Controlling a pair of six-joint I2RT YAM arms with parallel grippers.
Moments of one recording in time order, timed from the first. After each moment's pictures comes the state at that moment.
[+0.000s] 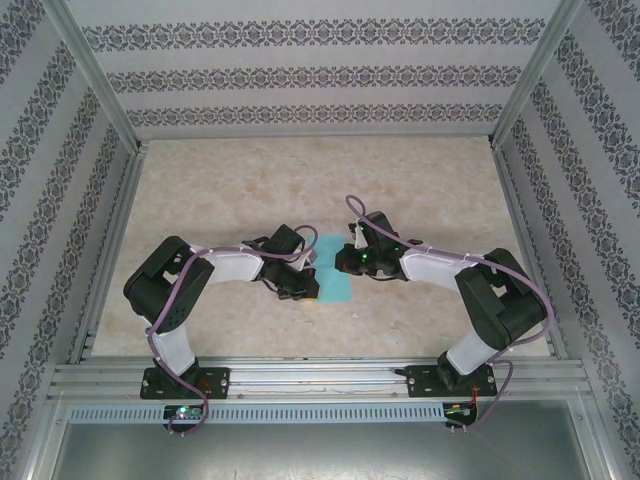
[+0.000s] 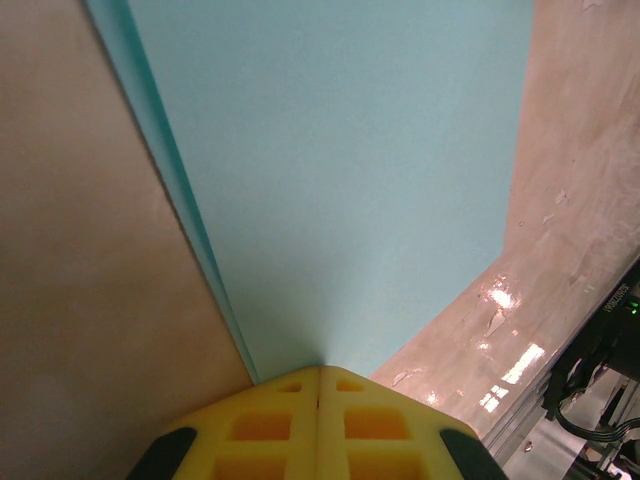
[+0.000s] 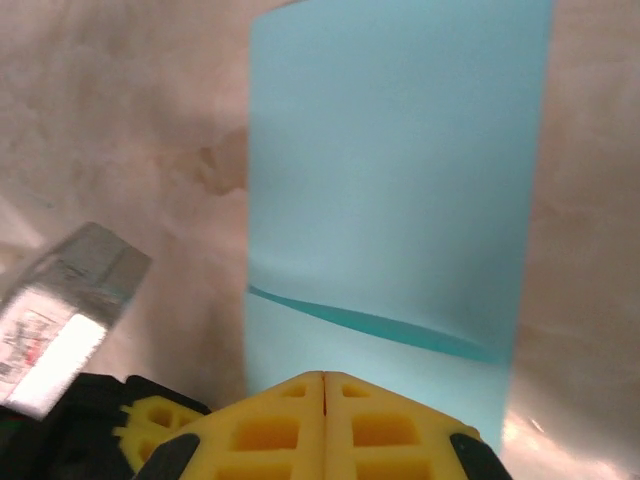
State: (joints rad) left arm -0.63 1.80 0.88 -0.26 0.61 -0.64; right arm 0.53 1.61 0.76 -0.05 -0.41 0.69
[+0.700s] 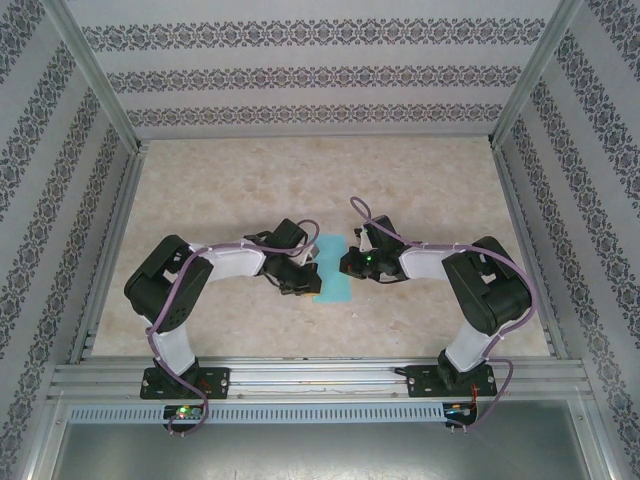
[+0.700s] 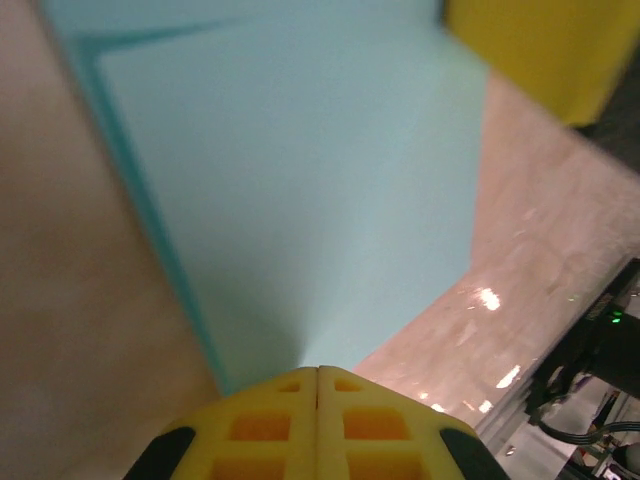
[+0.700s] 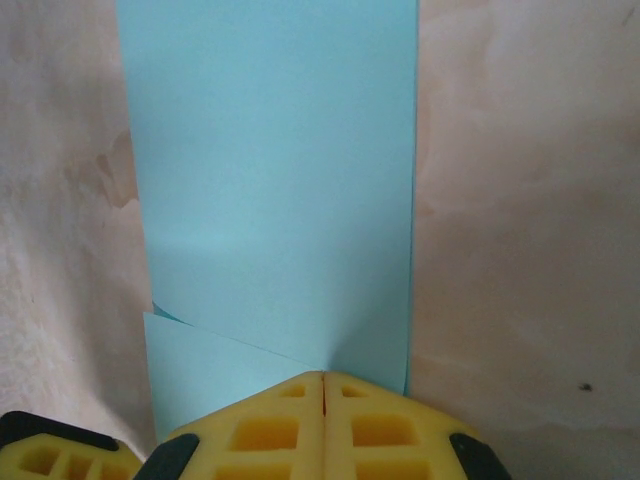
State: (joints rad) left arm -0.63 1.80 0.96 -0.32 0.61 -0.65; right arm 0.47 1.70 0.72 0.01 -0.45 0.71
